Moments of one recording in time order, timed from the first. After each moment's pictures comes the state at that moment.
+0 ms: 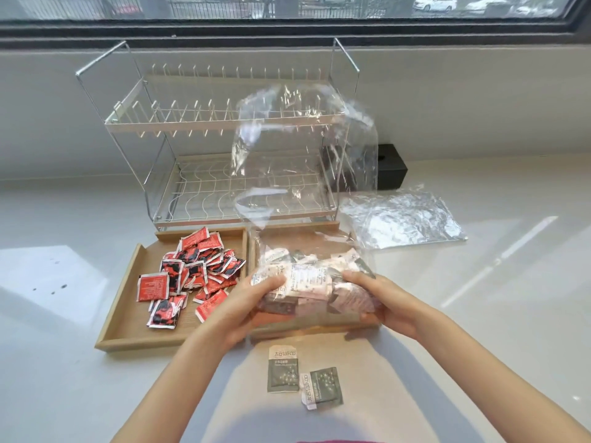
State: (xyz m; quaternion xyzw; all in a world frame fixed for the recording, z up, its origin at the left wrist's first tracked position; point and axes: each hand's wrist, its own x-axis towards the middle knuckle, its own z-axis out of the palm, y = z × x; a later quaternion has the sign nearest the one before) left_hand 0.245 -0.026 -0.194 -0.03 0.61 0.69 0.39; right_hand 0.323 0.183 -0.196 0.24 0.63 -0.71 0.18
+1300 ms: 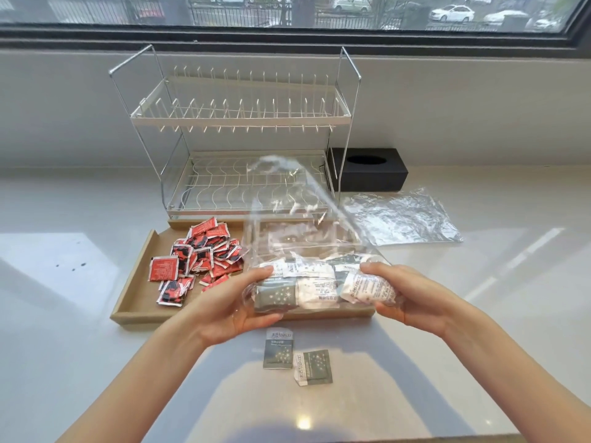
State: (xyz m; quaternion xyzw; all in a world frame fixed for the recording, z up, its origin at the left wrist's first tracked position) left_hand 0.288 -0.051 -0.142 -0.10 0.53 0.72 0.45; right_hand 0.365 0.176 -0.122 0.29 0.57 -0.75 0.18
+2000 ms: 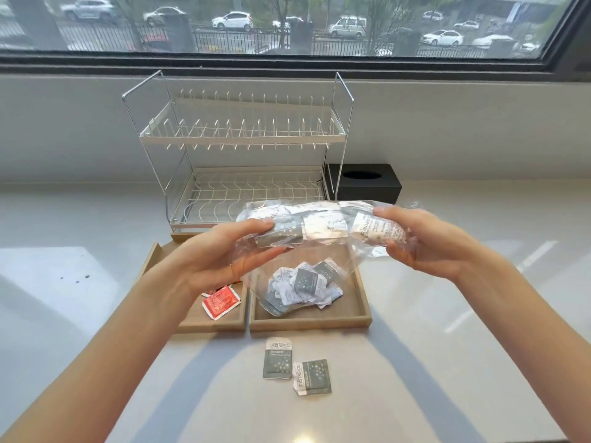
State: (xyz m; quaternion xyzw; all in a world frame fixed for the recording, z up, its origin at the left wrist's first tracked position) left_hand 0.268 -0.044 -0.067 -0.02 0.53 0.76 0.39; right_hand 0.343 0.190 -0.058 0.22 0.59 -0.77 0.08
